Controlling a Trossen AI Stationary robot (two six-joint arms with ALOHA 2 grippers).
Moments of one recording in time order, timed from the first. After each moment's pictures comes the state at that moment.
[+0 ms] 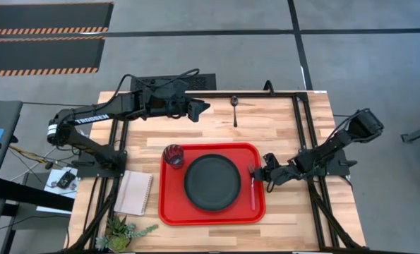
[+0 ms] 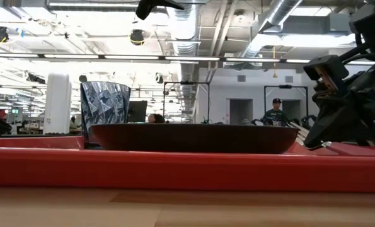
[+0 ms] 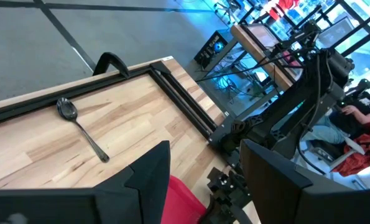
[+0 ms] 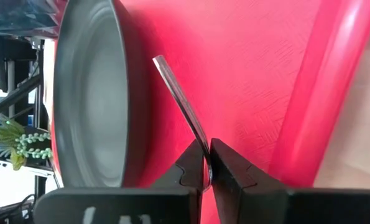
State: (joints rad) left arm 0.20 1.38 1.46 -0.44 -0.14 -0.72; right arm 0.45 1.36 0.24 0.39 0.42 1.69
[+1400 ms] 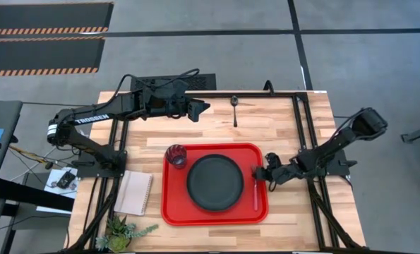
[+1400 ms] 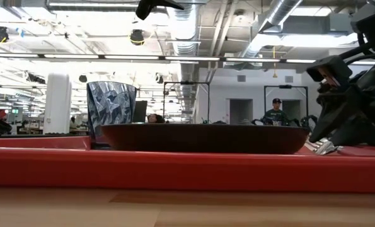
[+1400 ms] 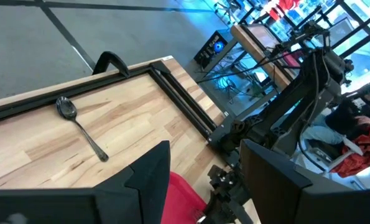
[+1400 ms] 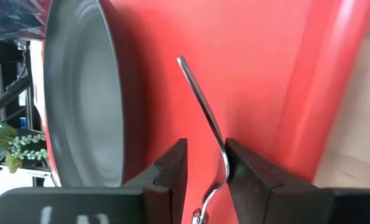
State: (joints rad) left arm 0.20 1.38 1.46 -0.44 -0.14 -0.73; right arm 0.45 1.28 0.23 0.28 0.37 1.75
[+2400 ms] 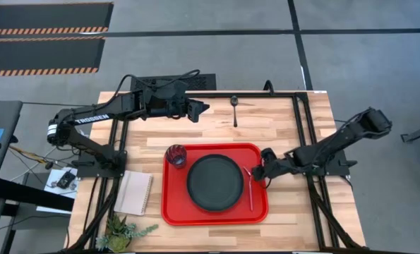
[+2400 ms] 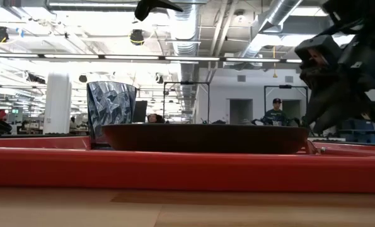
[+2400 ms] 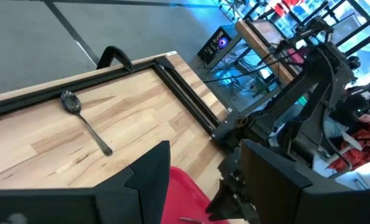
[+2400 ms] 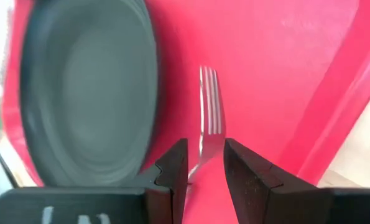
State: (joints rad) left arm 0.20 1.38 1.46 -0.46 -0.14 -0.74; right arm 0.35 1.20 0.47 -0.18 0.25 1.49
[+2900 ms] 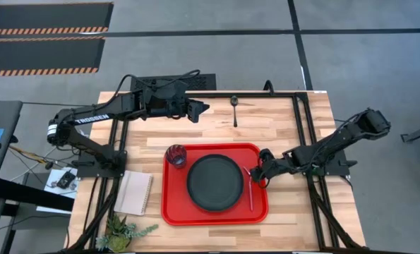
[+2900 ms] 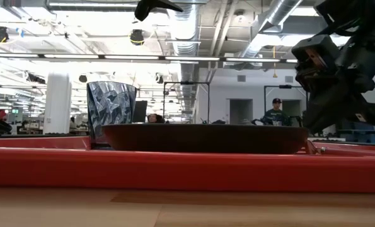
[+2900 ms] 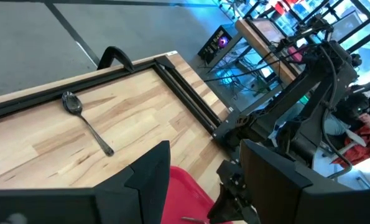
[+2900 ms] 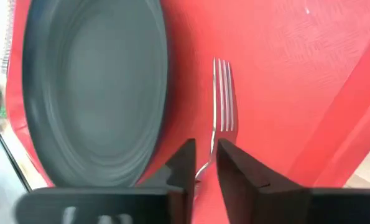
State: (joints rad) left arm 0.20 1.38 1.46 -0.47 -0.14 -0.73; right arm 0.33 1.23 0.47 -0.12 0.20 1.45
